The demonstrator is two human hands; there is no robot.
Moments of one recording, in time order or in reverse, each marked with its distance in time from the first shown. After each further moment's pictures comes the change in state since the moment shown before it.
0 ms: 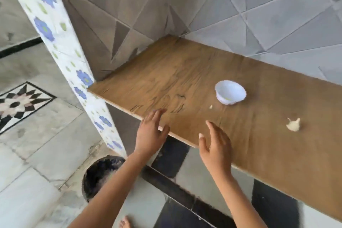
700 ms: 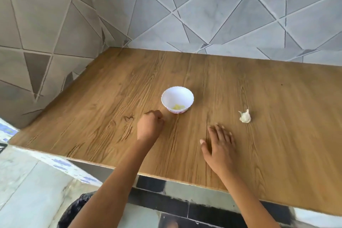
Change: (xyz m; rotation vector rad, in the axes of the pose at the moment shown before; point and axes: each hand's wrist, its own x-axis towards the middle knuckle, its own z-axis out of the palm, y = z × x) left_hand 0.125 0.090 0.126 0.135 -0.190 0.022; right_hand 0.026 0.150 -0.043 -0.465 -0.242 0.309
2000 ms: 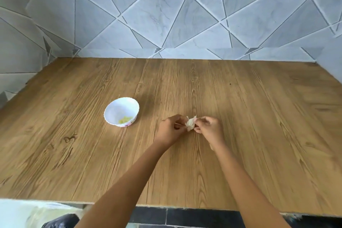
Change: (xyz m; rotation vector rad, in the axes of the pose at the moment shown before) left_hand -0.004 0.175 0.105 -0.560 -0.352 0.197; right_hand 0.079 0.128 -0.046 1.062 0.013 0.512
